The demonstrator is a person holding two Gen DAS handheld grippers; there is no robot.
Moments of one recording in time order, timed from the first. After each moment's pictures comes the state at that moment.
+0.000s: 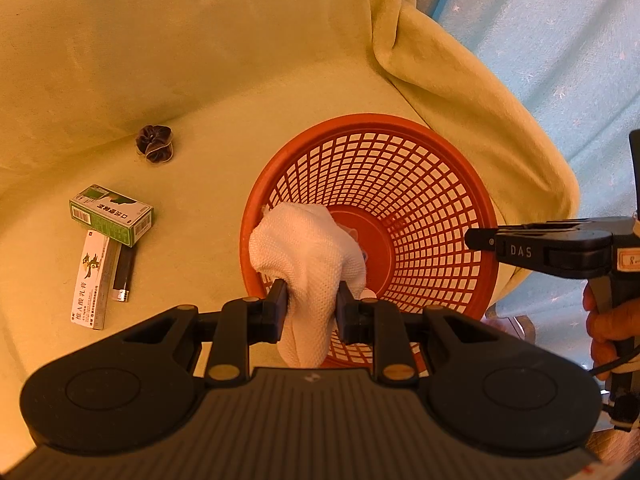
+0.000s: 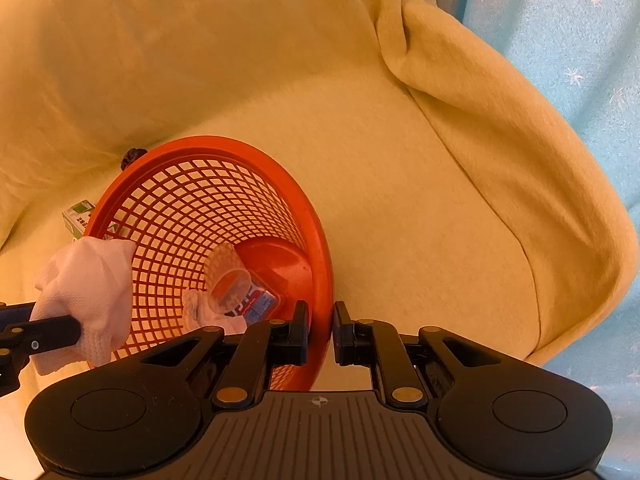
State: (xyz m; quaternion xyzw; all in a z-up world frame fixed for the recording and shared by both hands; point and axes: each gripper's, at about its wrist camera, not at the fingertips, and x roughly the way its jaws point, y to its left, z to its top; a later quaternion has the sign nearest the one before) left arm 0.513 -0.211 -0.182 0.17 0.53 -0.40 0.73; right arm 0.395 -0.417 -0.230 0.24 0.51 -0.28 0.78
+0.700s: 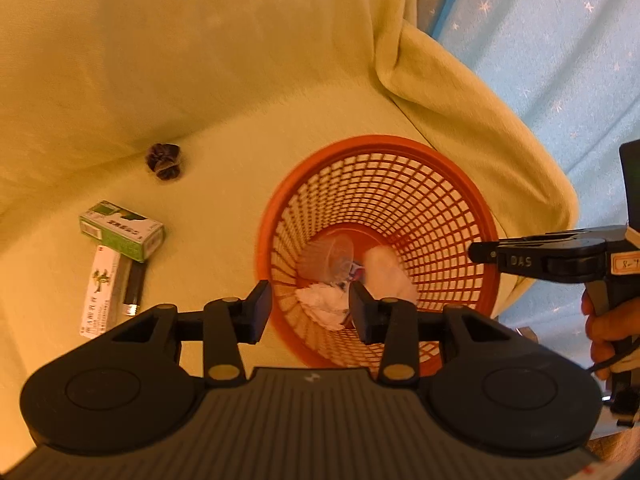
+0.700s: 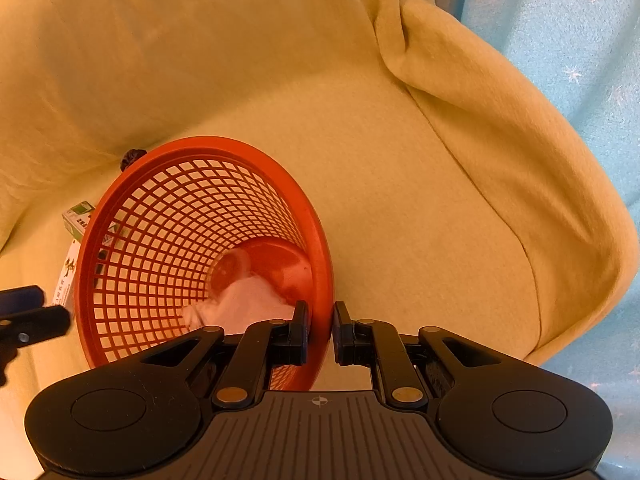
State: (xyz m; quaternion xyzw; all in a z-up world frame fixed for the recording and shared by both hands) left arm 0.521 -0.194 -0.171 0.16 0.50 -0.40 0.75; right arm 0.393 -0.418 -0.230 0.25 0.51 -0.26 0.78
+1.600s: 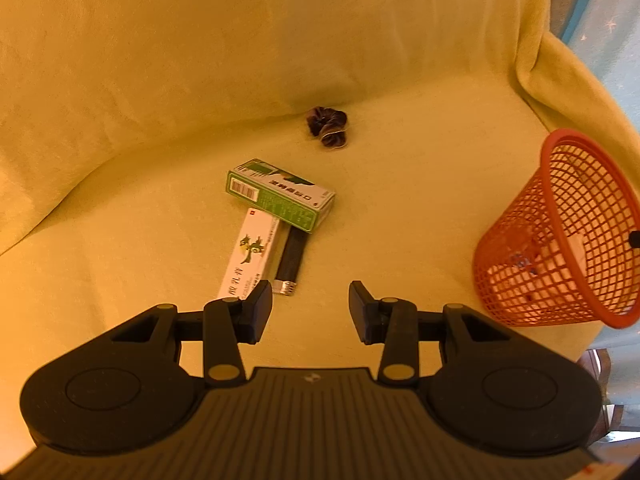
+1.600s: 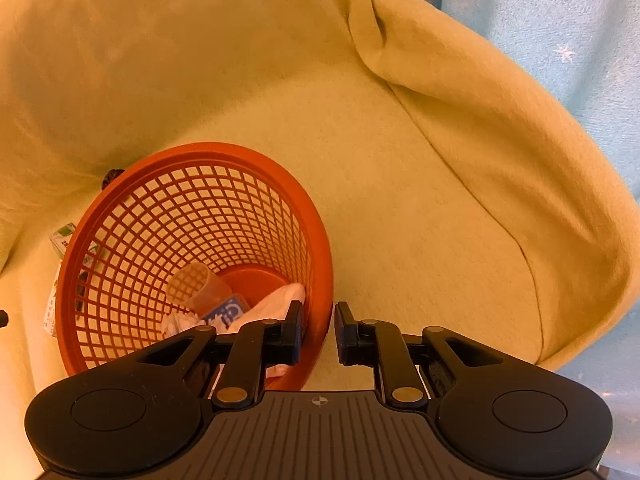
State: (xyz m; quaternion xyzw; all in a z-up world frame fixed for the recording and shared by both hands) left arm 0.616 -0.102 -0.223 0.18 0.51 -0.28 0.79; right arm 0.372 -0.461 -0.244 0.28 0.49 -0.25 0.79
